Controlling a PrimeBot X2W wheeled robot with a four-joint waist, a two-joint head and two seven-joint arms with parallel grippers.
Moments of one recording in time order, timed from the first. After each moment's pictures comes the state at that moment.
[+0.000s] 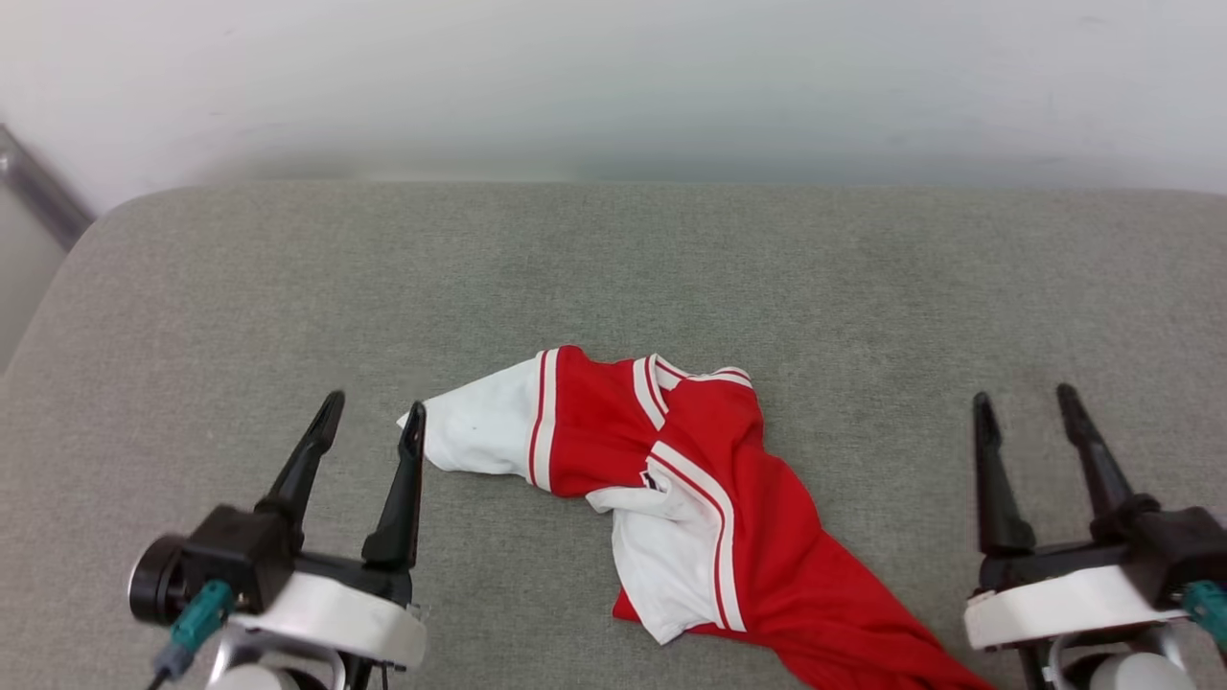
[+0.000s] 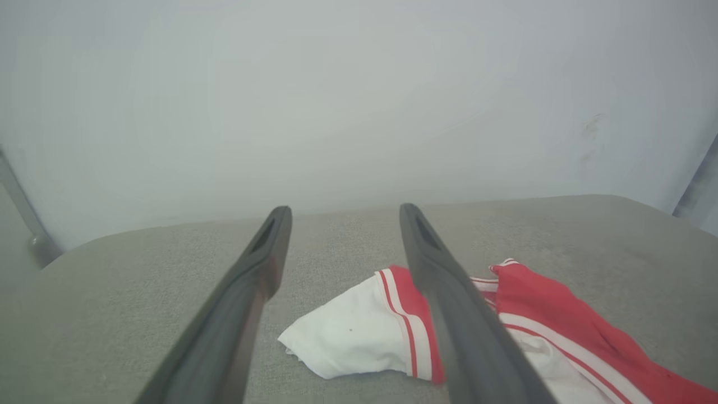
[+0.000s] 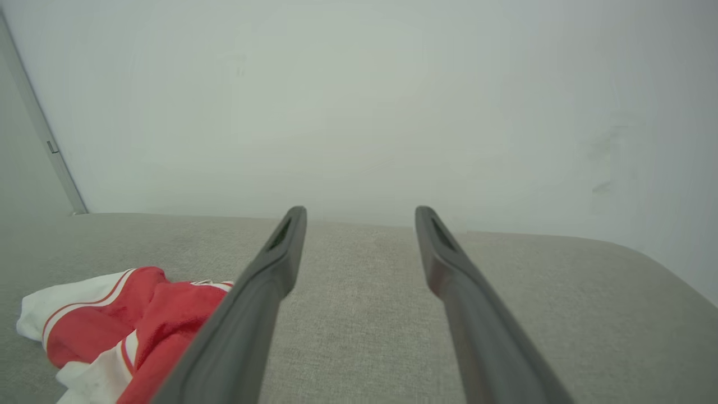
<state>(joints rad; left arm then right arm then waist) -0.11 0.46 -0.40 -0.09 -0.51 0.17 -0.26 -0.04 -0.05 -0.04 0.03 0.07 0.13 -0.26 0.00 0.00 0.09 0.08</state>
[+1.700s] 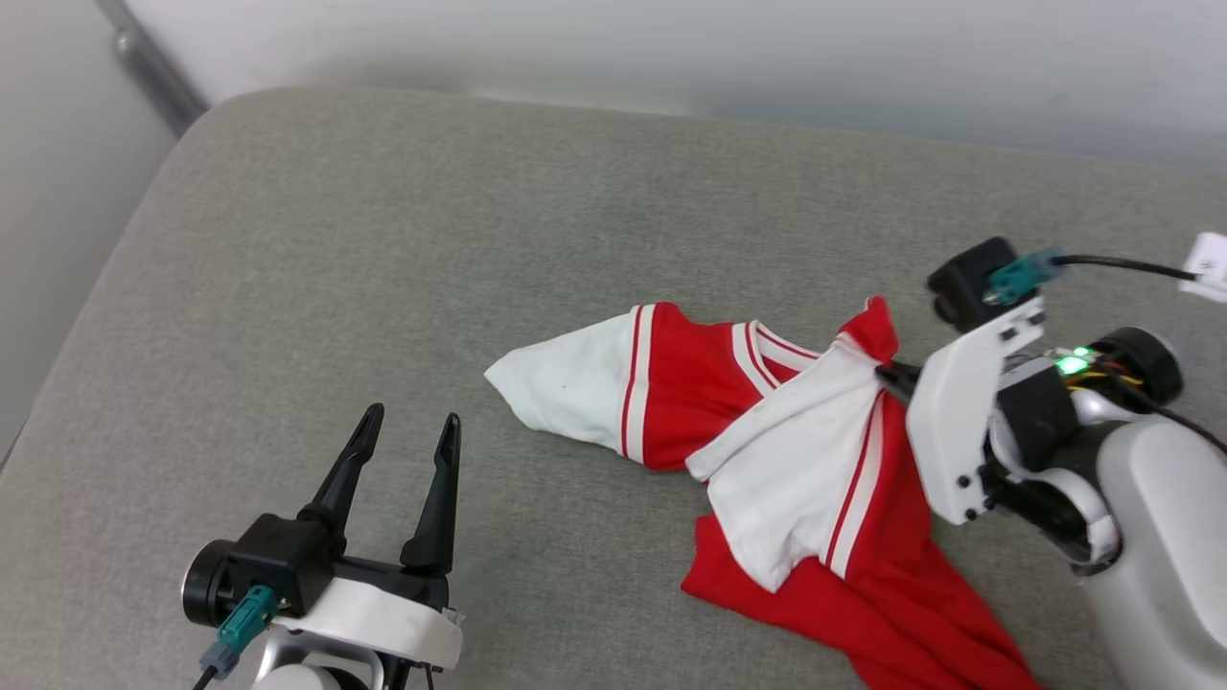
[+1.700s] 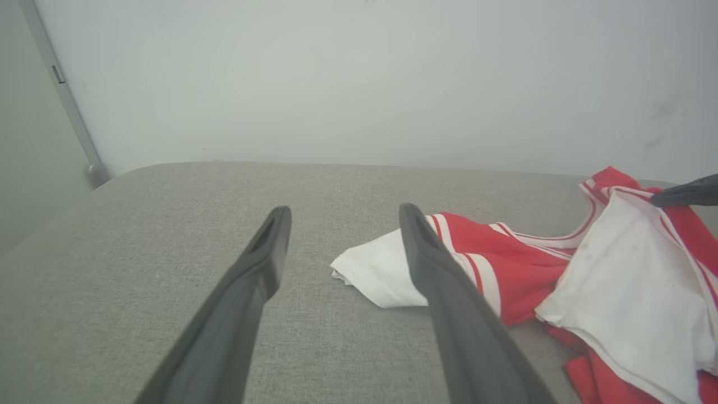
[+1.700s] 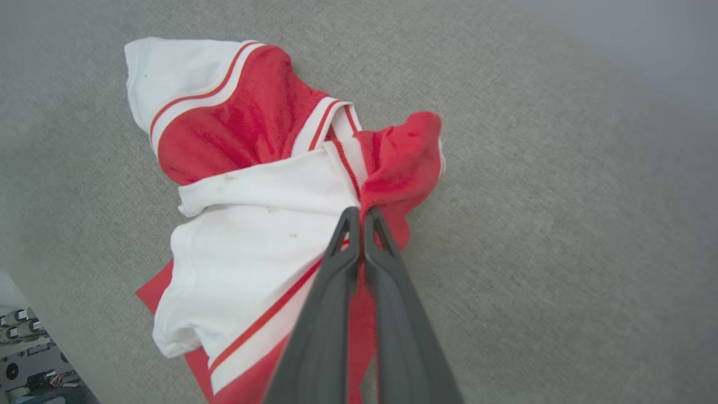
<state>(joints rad) -0.05 0.14 -0.14 0.03 -0.24 -0.13 -0.26 -0.48 -0.30 0.33 0.06 0.40 0.13 0.86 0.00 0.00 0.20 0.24</state>
